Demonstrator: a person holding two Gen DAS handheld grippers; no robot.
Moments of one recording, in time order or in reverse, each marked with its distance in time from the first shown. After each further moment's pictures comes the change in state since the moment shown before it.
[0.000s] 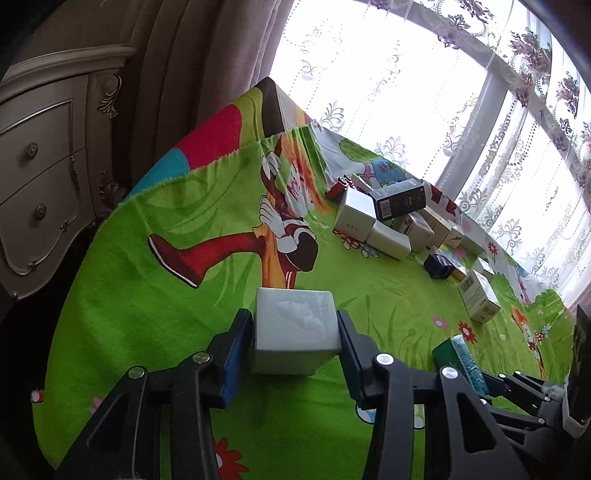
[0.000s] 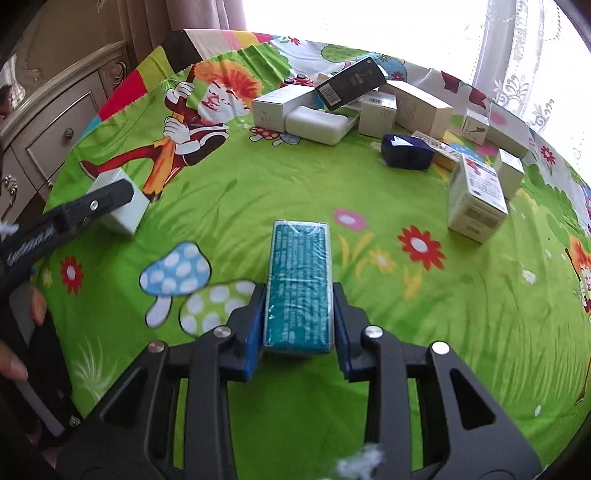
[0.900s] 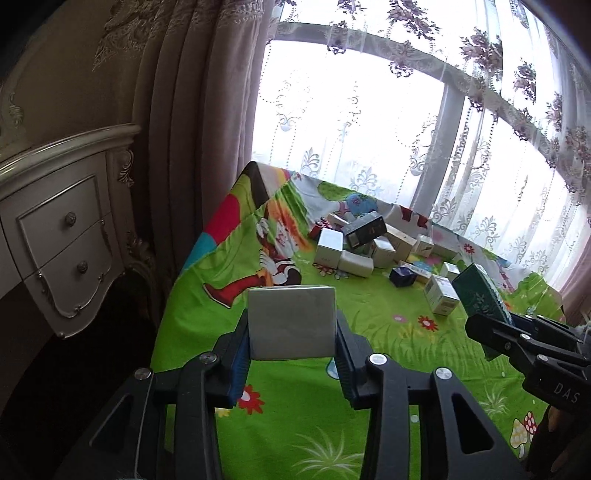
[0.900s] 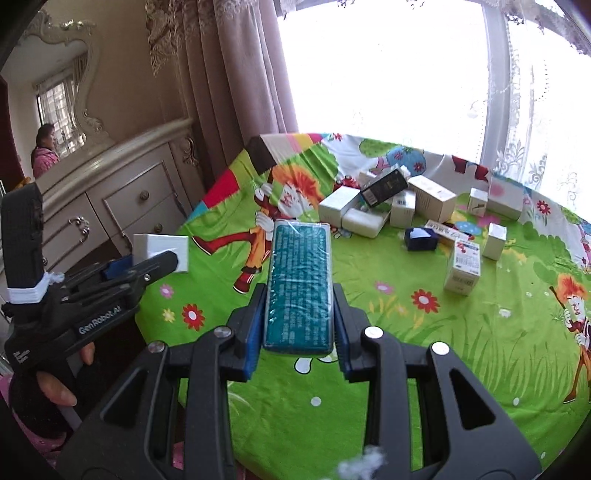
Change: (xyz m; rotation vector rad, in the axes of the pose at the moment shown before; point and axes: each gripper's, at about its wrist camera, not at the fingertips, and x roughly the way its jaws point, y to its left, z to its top) left arm -0.117 -0.025 0.002 0.126 -0.129 0.006; right arm -0.131 0.031 0.004 0.004 -0.285 0.140
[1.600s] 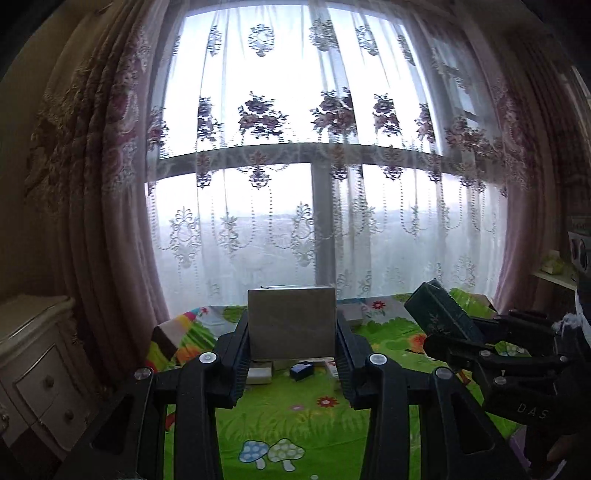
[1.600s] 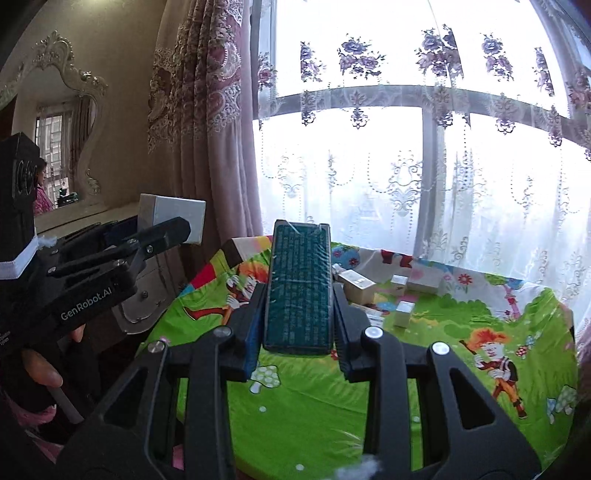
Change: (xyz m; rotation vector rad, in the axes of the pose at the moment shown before) left arm -0.124 -0.148 0.040 0.373 -0.360 -0.225; right arm -0.166 -0.036 -0.005 -0.014 -0.340 -0.165
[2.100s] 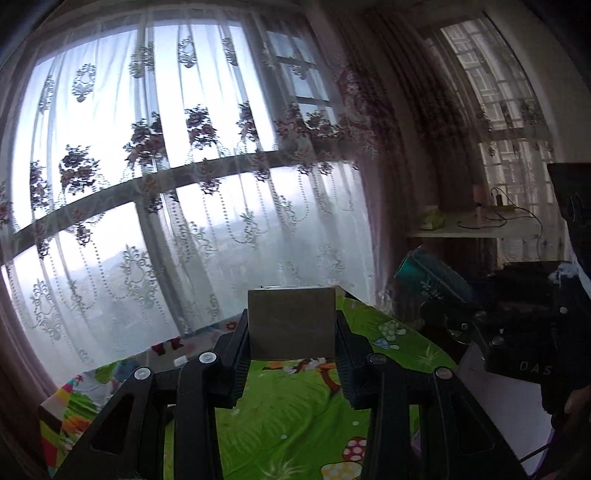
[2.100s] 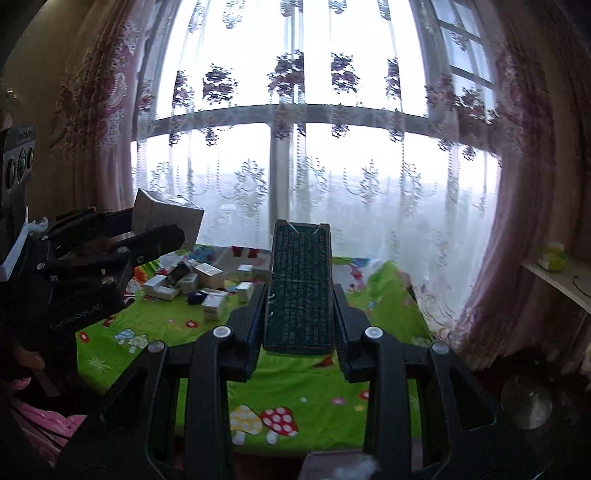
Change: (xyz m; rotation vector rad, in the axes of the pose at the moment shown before) left arm 0.014 -0.211 0.003 0.305 -0.031 -0.479; right arm -0.158 -0.129 -0.061 0.155 -0.014 -0.473
